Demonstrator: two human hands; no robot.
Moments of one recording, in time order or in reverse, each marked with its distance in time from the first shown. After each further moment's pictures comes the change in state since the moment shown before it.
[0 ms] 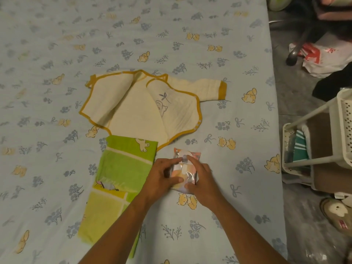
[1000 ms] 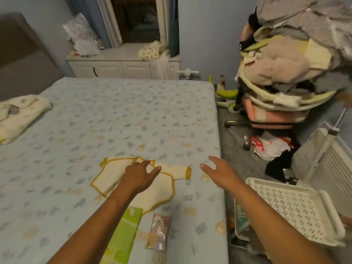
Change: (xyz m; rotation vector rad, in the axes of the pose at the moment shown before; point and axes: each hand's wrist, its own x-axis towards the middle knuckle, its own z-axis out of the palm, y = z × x) left_hand -0.031 0.337 -0.099 0.690 0.233 -0.088; right_hand -0.074 -0.283 -0.283 -0.380 0.205 -0.070
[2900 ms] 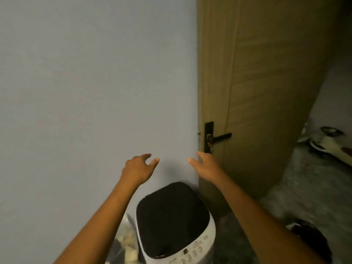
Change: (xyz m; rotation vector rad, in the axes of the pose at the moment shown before) left_hand -0.983 0.553 0.191 0.263 -0.713 1.914; right_hand -1.115 0.227 -0.175 0.424 1.676 1.292
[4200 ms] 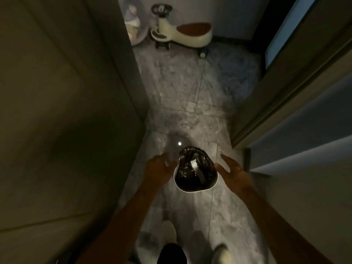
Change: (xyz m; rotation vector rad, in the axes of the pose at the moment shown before) left_hand 0.157 0.441 0.755 0.118 -0.841 0.658; right_hand 0.065 0.727 -0.186 0.226 0.483 1.010
